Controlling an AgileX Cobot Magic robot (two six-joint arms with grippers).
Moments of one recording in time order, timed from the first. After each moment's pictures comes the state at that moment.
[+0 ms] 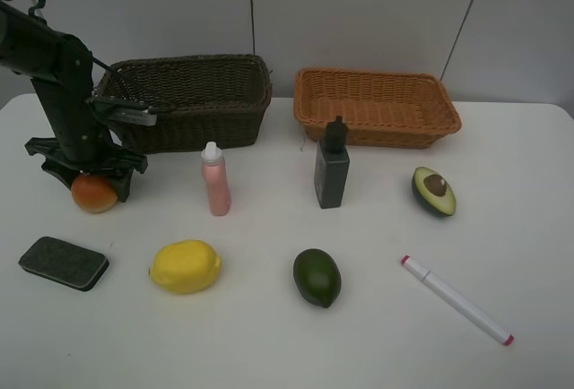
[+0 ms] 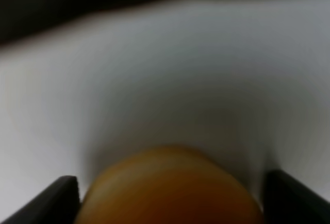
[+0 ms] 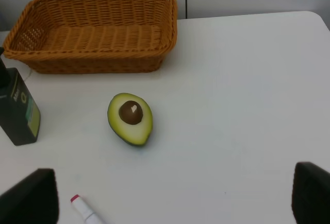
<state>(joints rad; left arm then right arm) -0.13 2.13 -1.25 0.18 0.71 -0.13 0.01 0.00 -0.51 -0.03 1.06 0.07</state>
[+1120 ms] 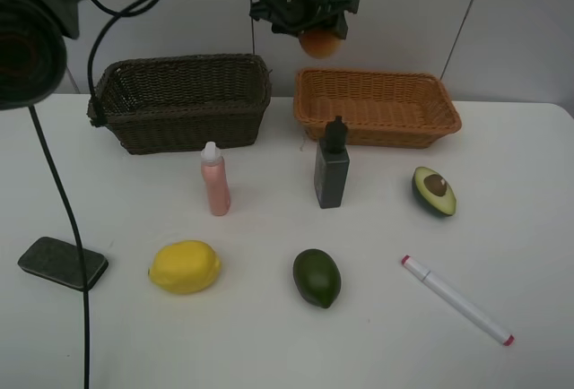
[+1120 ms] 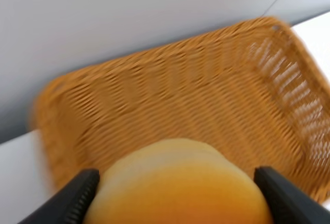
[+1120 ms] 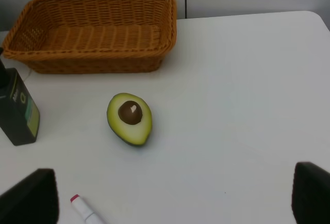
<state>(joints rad) -0.55 2.45 -2.34 -0.27 0.61 0.02 0.01 0.00 -0.51 -0.03 1.06 0.07</state>
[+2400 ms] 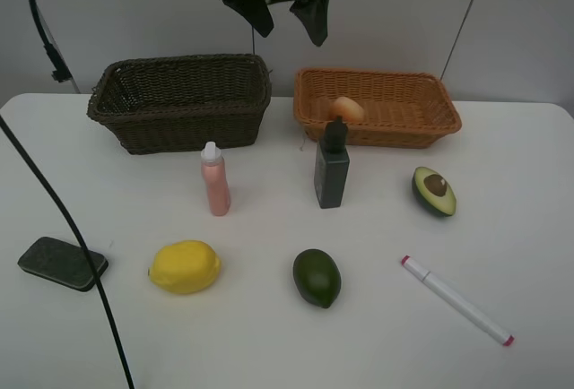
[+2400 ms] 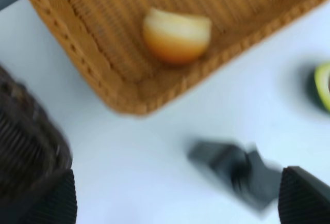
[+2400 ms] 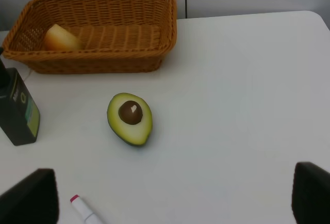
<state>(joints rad) -0.58 2.13 -2.21 -0.13 1.20 0.08 0.01 0.00 -0.51 -0.03 1.06 0.07</state>
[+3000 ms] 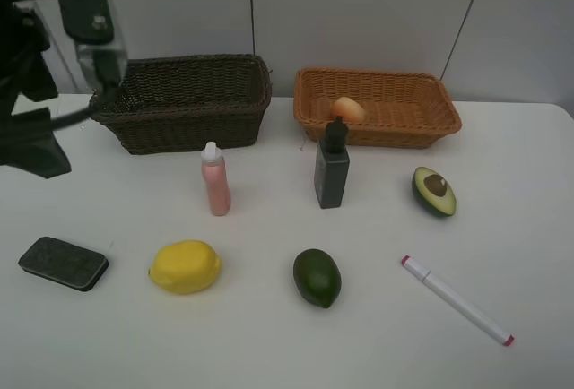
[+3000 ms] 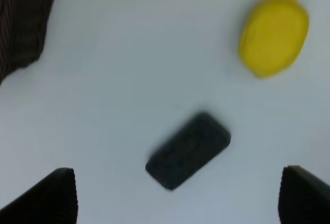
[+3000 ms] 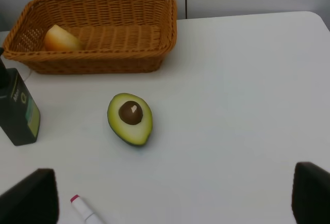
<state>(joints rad) -0.61 1.28 -1.09 0.26 1.19 0.53 0.01 0.00 -0.51 -0.03 1.06 0.07</state>
